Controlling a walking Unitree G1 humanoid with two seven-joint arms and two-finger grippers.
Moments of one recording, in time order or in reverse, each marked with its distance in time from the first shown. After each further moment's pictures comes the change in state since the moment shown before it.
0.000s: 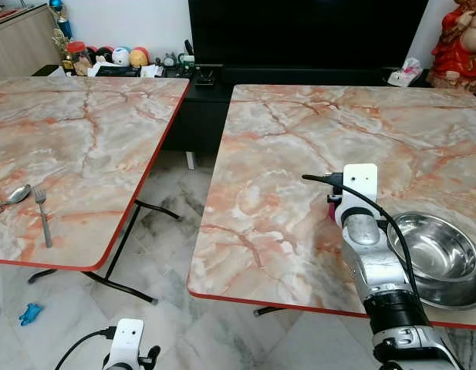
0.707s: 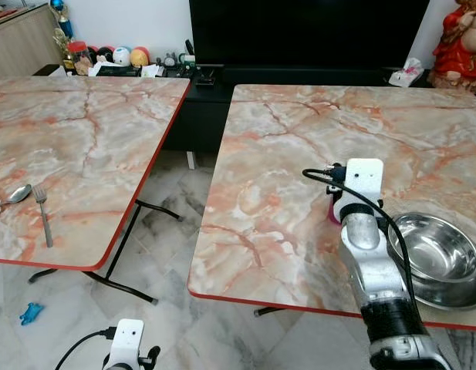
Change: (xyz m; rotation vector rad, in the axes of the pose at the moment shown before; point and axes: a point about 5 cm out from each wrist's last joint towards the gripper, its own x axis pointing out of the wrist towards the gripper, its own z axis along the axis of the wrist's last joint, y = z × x) left arm 0.000 0.002 0.001 0.000 -0.015 0.011; right arm -0.024 0.003 0.009 0.123 -0.270 -0.017
